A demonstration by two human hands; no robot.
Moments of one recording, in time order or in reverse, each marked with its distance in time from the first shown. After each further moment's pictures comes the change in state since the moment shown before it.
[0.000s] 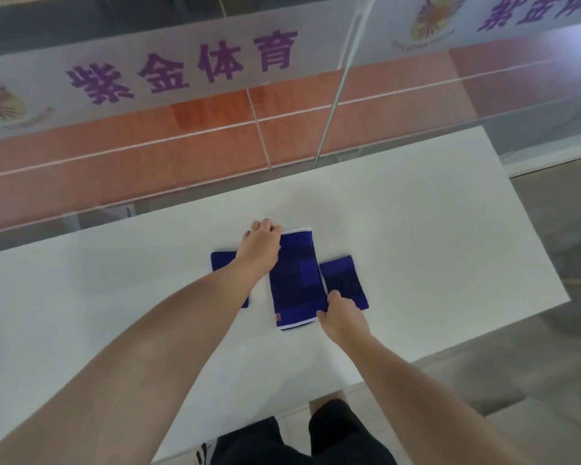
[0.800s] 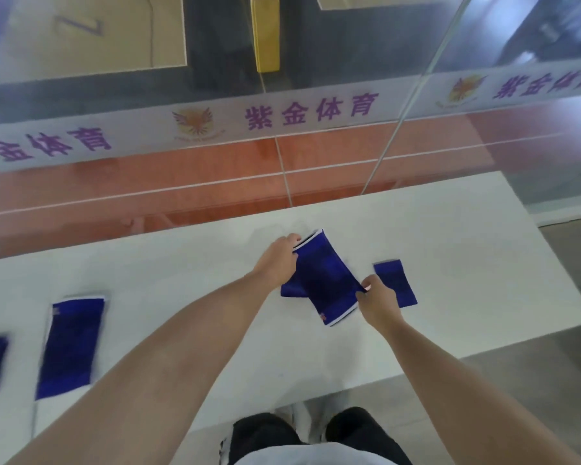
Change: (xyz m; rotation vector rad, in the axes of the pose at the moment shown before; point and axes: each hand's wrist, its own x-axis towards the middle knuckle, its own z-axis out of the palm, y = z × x) left_hand -0.141 -0.066 -0.087 -0.431 0.106 -0.100; right_hand -0.082 -0.069 -0.010 0.401 0.238 -0.048
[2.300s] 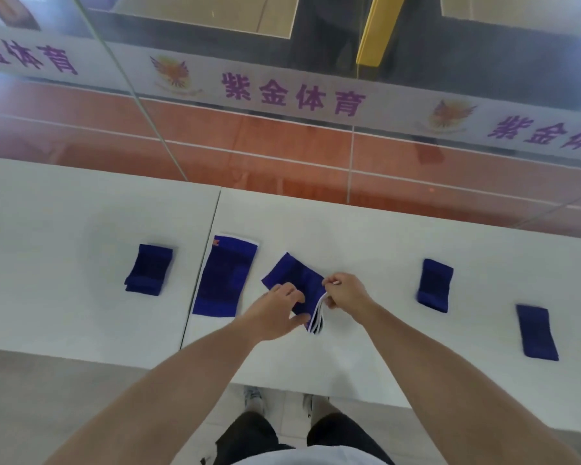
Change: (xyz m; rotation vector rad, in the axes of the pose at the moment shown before) left_hand -0.240 -0.289 -0.103 0.118 -0.066 -0.059; right_hand -0.111 -0.225 0.289 -0.039 -0.417 -0.194
